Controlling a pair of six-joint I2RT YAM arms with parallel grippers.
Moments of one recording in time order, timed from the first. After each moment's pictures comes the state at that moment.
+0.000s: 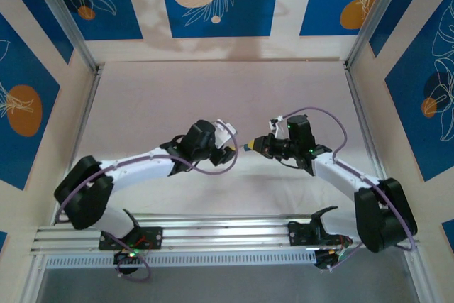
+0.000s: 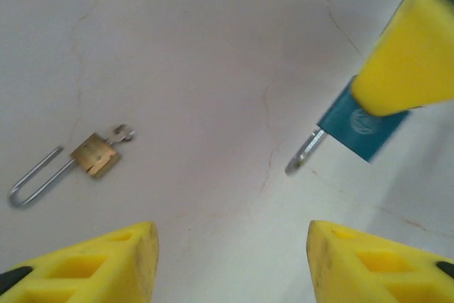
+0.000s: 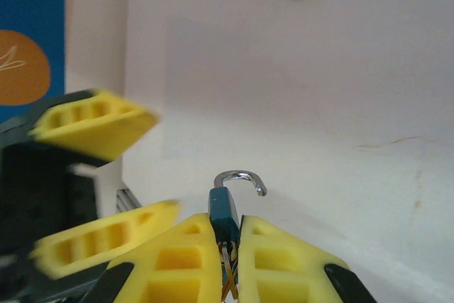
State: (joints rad) left arm -0.82 1.45 0.82 0.00 0.04 0.06; right arm 0.35 1.26 0.56 0.01 -0.68 0.80
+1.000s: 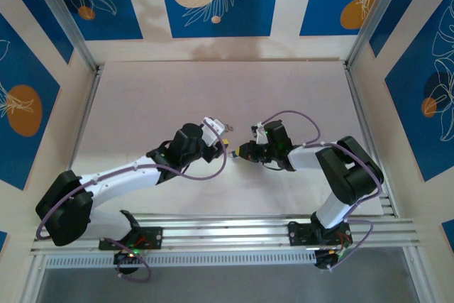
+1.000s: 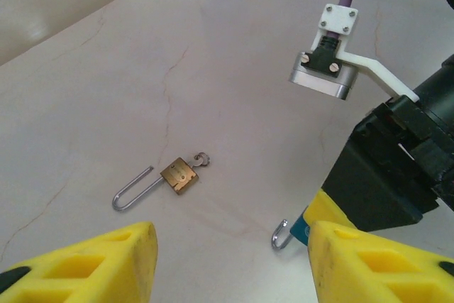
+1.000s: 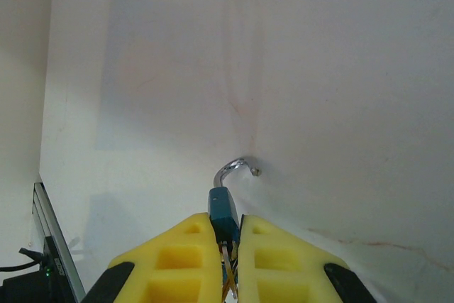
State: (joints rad) left arm -0.82 1.32 0.74 0.10 -0.11 0.09; right arm 0.48 1.64 0.57 0.33 -0.56 0.69
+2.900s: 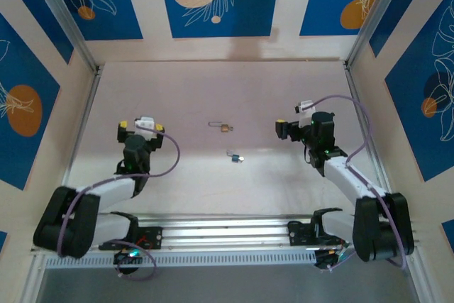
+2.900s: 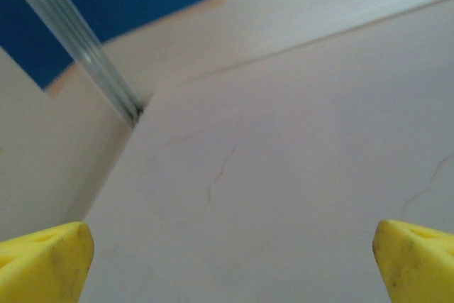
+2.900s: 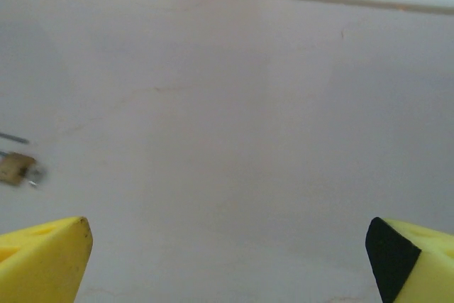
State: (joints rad) left arm -0.24 1.27 0.26 0.77 -0.42 0.24; right arm 0.11 1.18 0.49 0.22 -0.14 -0.02
